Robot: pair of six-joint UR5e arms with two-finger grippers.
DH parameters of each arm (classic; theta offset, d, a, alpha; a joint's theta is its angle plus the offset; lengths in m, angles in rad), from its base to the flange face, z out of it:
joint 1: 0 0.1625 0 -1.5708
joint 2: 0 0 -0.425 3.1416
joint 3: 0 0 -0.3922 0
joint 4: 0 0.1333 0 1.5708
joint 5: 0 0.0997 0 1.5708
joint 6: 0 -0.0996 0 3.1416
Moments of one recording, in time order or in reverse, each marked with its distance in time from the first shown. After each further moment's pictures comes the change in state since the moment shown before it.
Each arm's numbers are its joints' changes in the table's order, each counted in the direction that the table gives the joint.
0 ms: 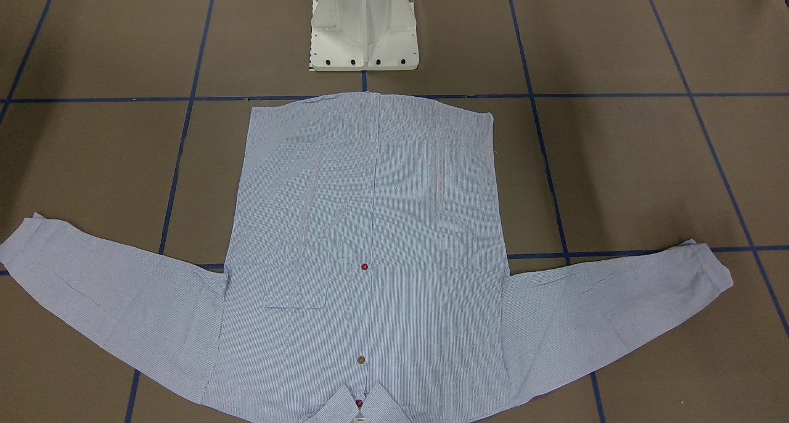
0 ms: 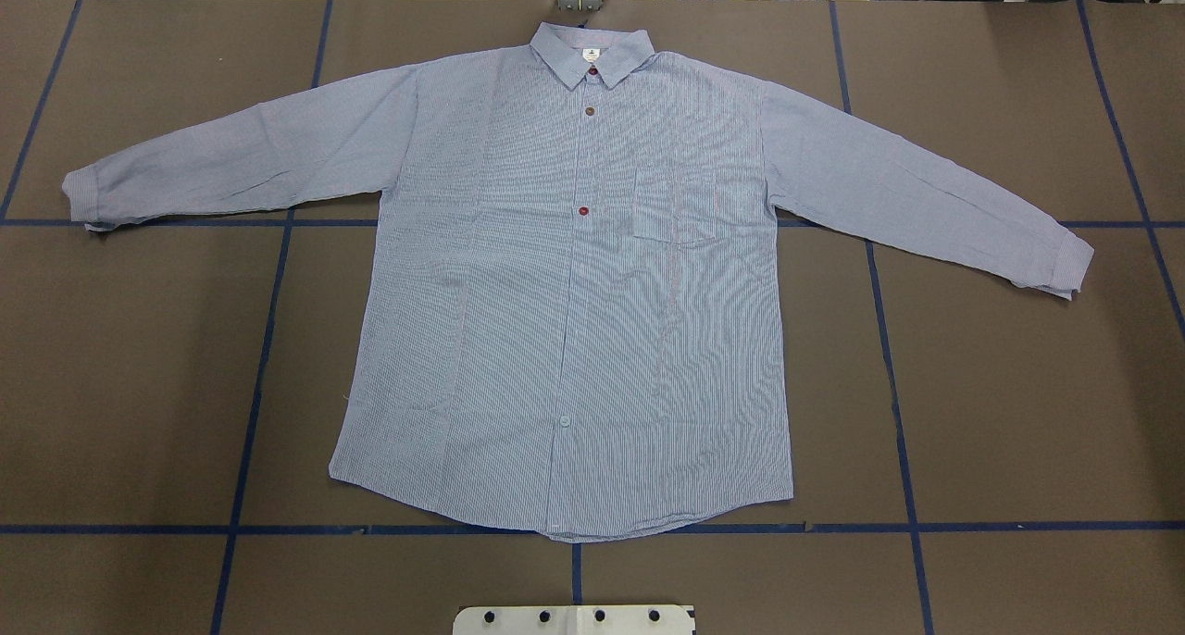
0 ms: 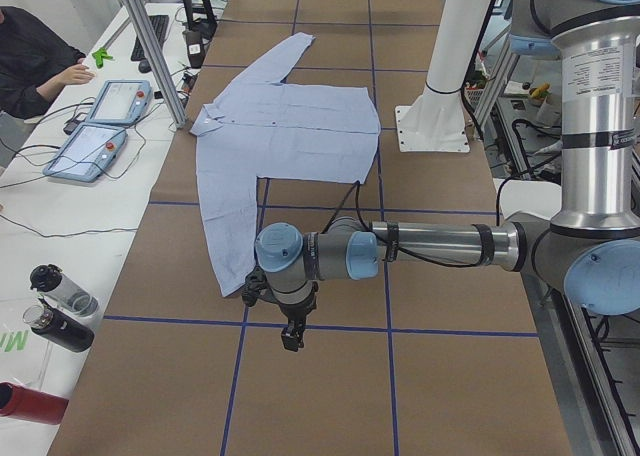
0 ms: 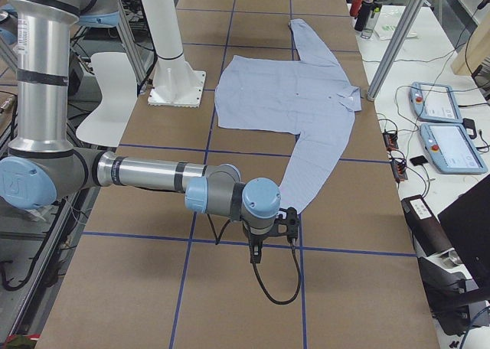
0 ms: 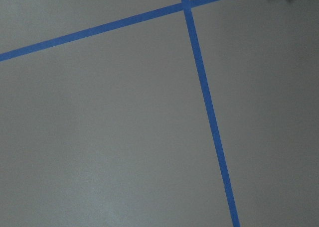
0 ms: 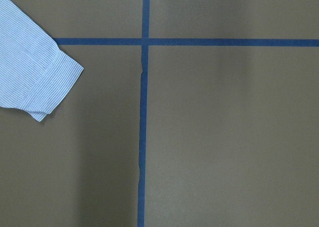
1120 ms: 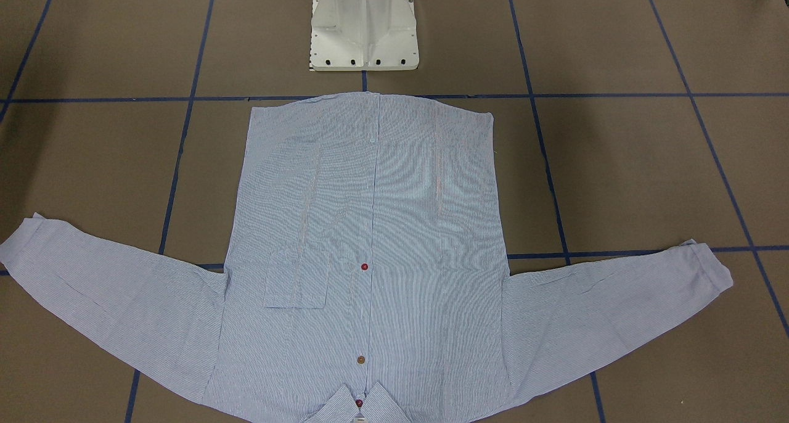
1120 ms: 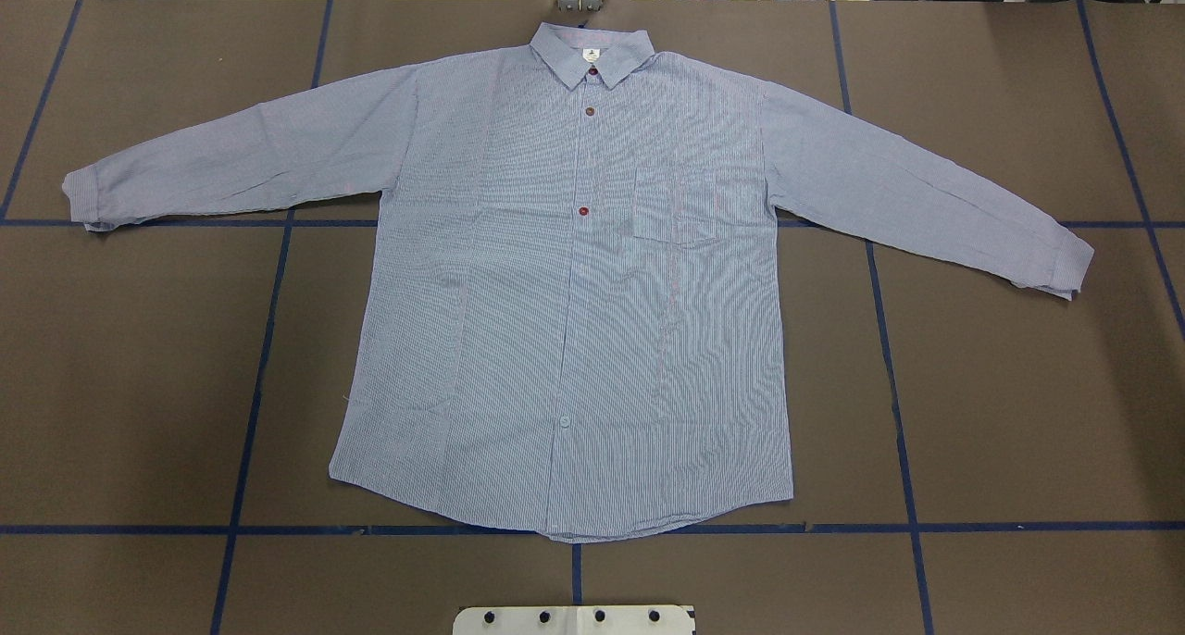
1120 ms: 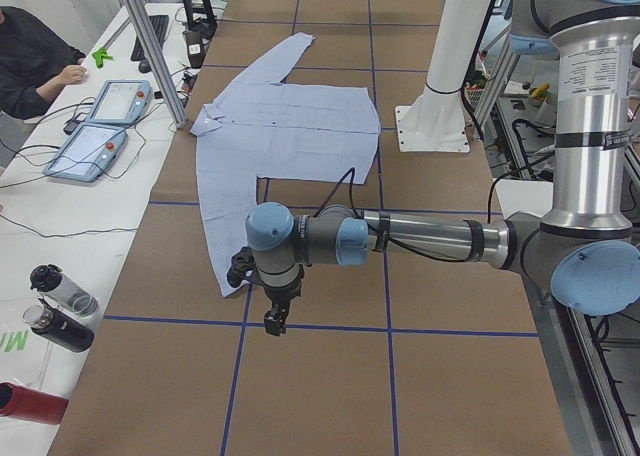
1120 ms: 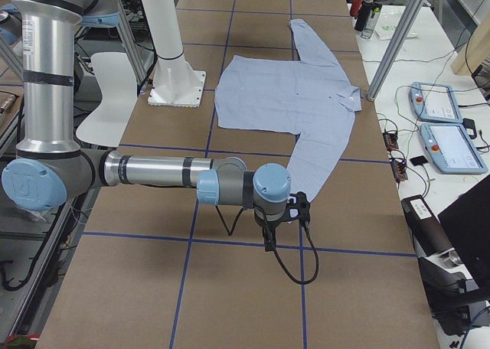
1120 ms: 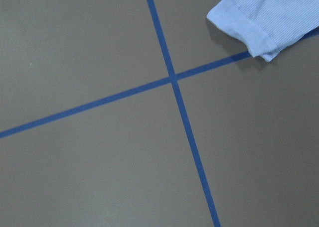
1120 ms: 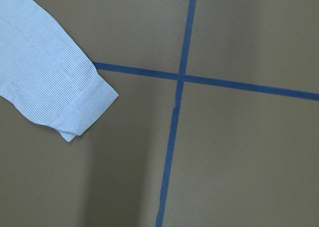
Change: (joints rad) left arm -0.004 0.178 -0.026 -0.022 0.003 0.039; right arm -0.069 -0.051 -0.005 0.110 0.003 -0.003
